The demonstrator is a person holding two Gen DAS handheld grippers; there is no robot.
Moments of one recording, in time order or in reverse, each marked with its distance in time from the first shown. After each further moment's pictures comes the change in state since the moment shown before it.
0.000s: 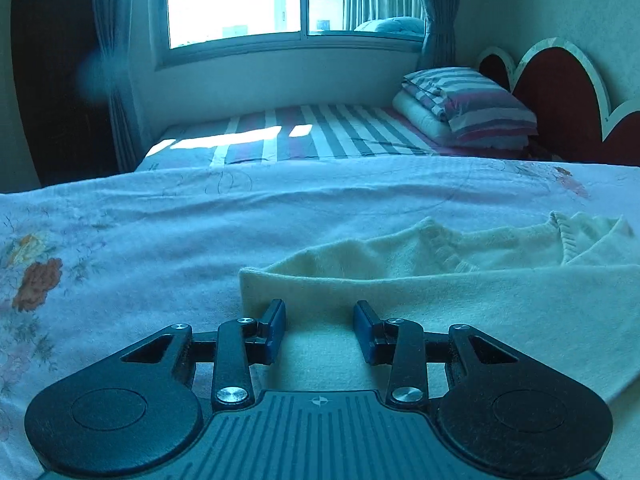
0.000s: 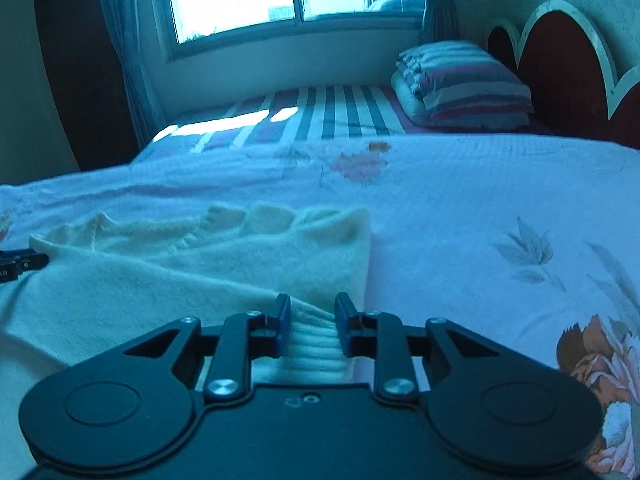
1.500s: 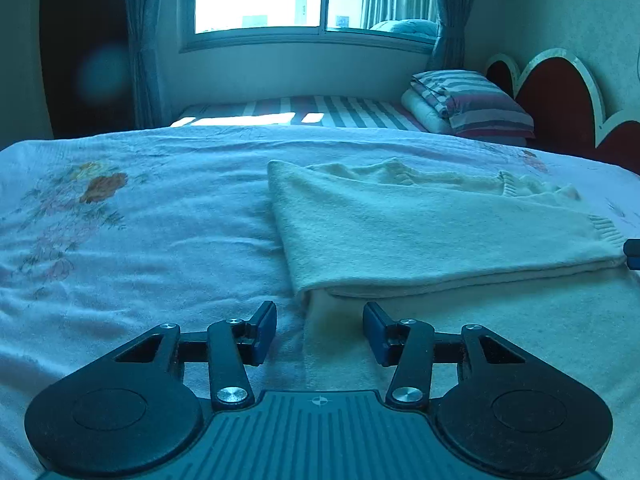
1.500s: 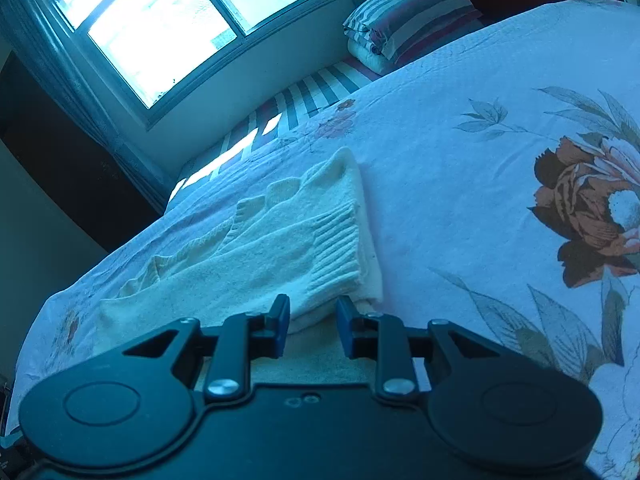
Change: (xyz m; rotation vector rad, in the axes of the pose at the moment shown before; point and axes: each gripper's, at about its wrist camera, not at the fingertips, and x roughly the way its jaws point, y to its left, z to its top) left arm -0.107 -0.005 -0.070 -0.086 0.035 0.026; right arm -0.062 -0.015 -0.043 0.436 -0.023 0.144
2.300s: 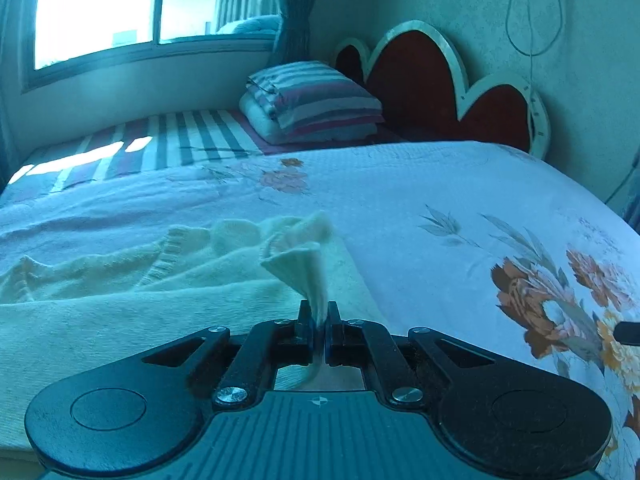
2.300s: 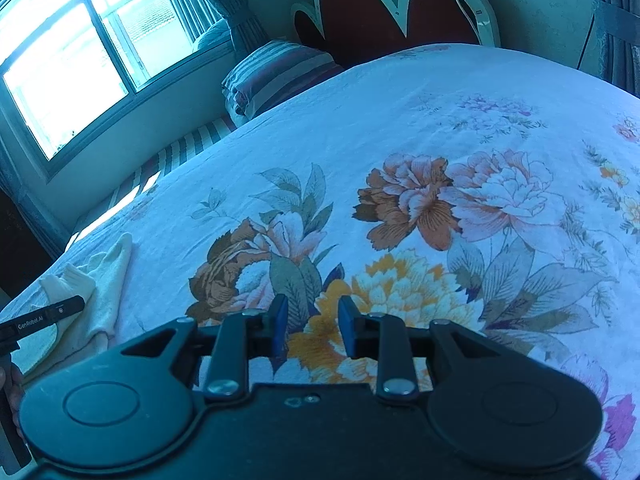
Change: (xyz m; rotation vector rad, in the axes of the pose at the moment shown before) left arm 0.050 -0.274 0.062 0.219 0.005 -0.377; right arm -0.136 -0.159 0.011 0.052 -0.149 -0.309
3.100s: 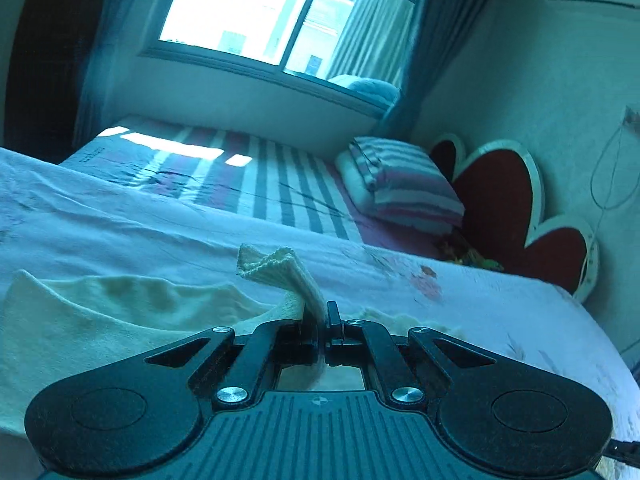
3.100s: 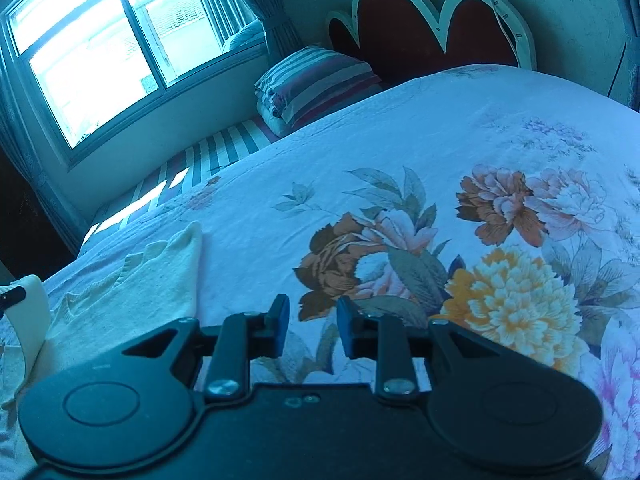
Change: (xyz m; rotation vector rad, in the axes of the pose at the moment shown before) left arm -0.074 0.159 -0.003 -0.347 -0.187 0.118; right arm -0.007 0.081 -0.014 -0.052 -0.025 0.029
